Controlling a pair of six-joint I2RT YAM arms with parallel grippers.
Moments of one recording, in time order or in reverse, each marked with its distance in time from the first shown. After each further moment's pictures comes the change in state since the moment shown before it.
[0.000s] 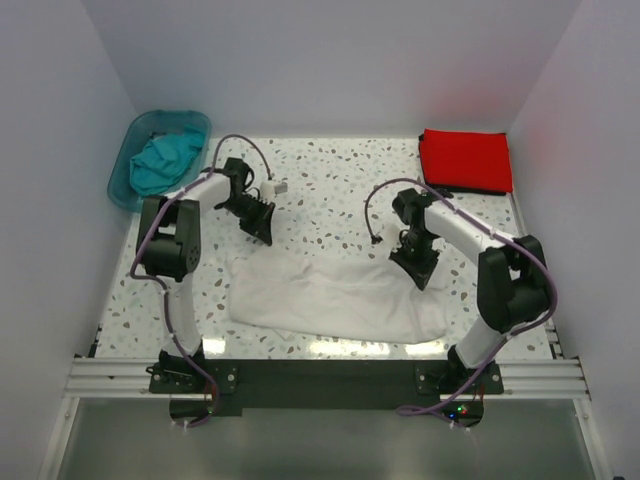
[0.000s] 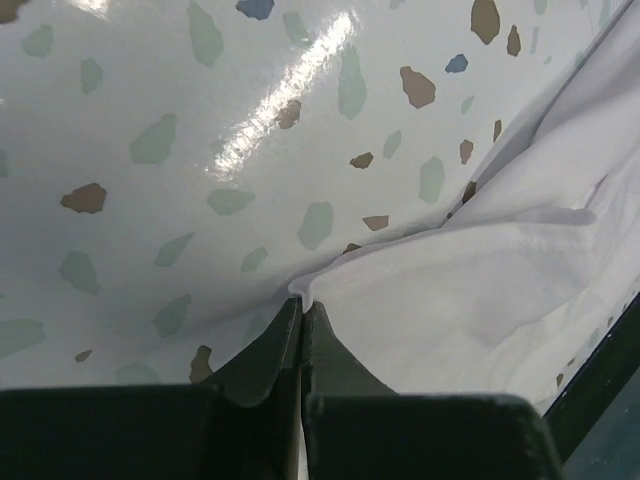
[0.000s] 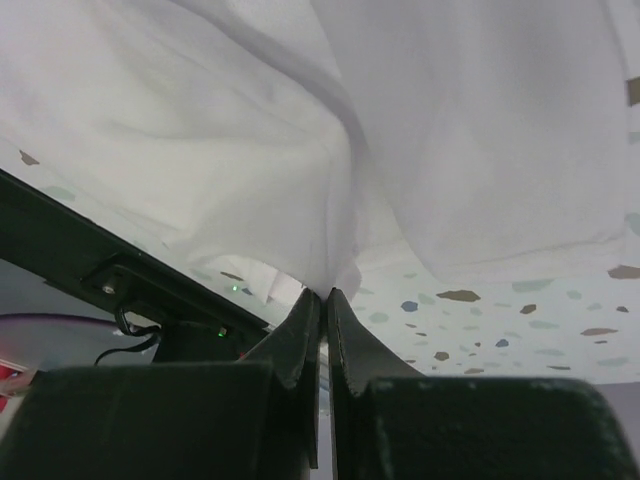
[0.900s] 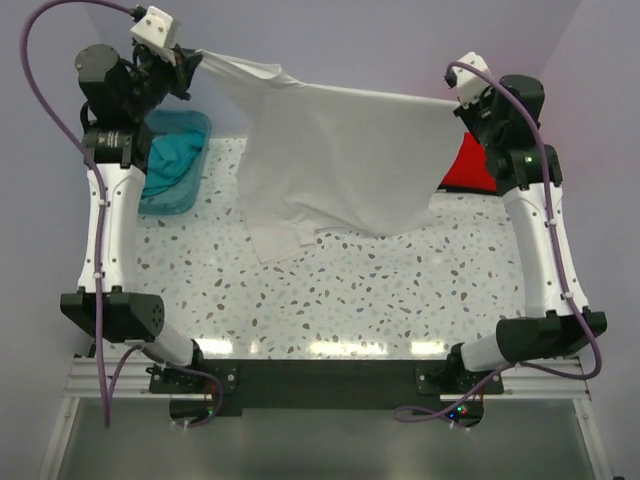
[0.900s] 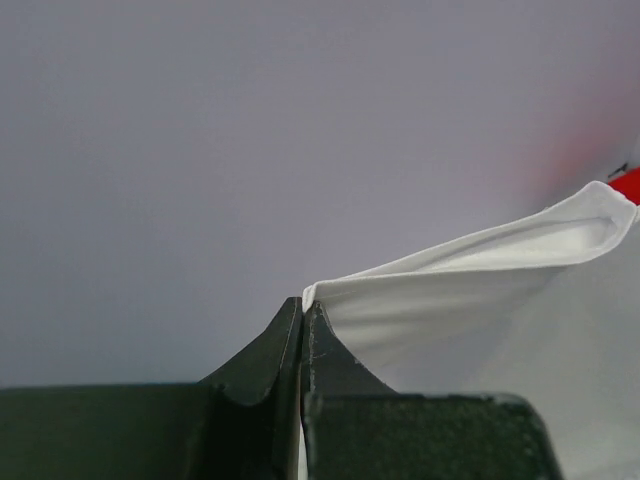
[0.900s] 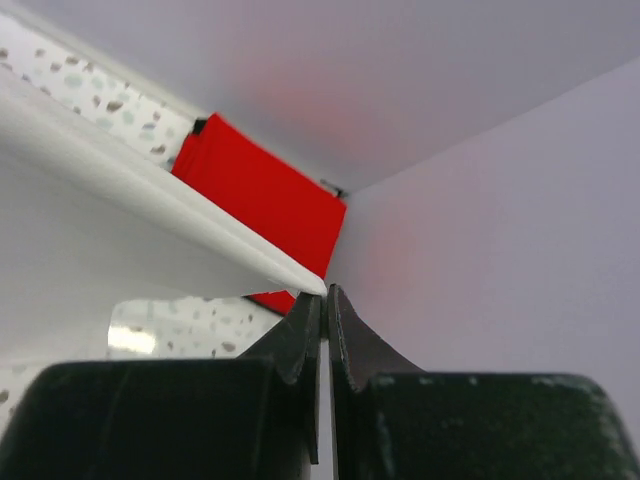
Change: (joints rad) left arm 0.208 -0.492 0.456 0.554 -0.091 -0.258; right arm -0.263 -0.207 0.618 0.533 0.226 -0.140
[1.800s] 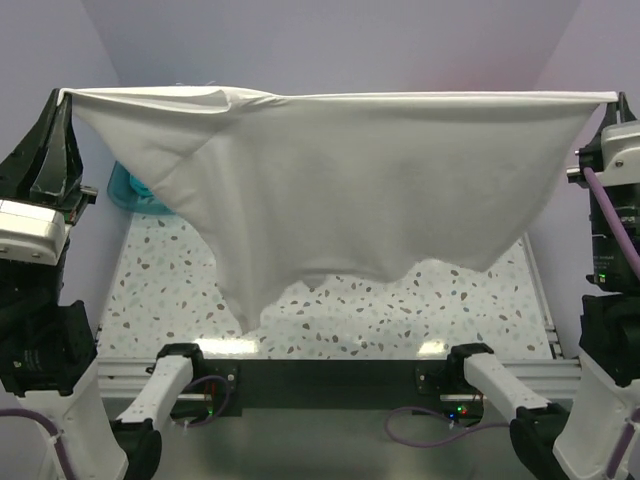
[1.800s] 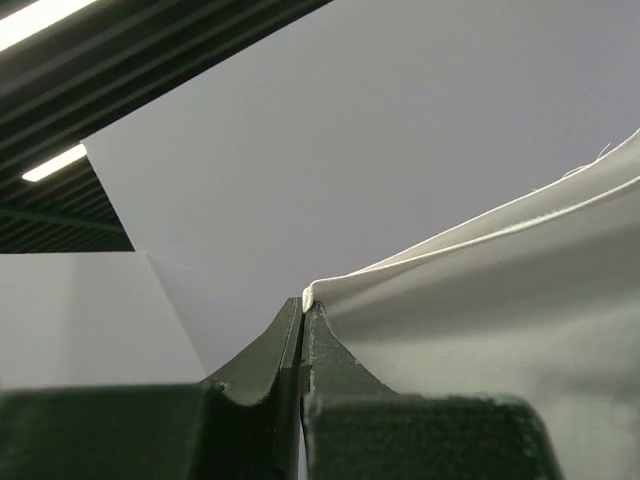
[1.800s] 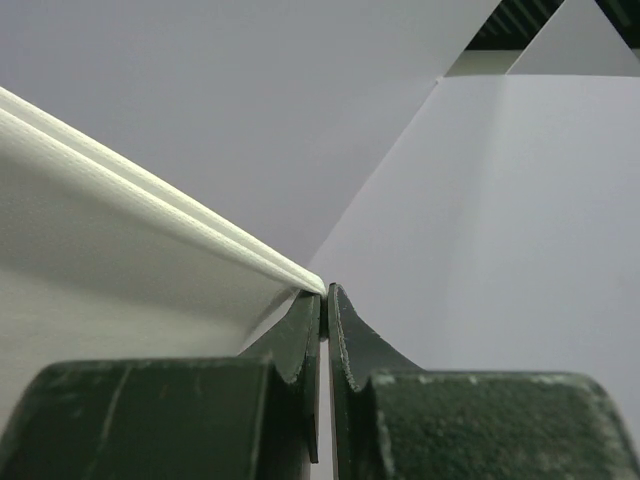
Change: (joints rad) left arm -0.005 -0.786 -0.209 0.221 -0.198 0.127; right arm 0.005 -0.540 0.121 0.186 -0.071 -0.059
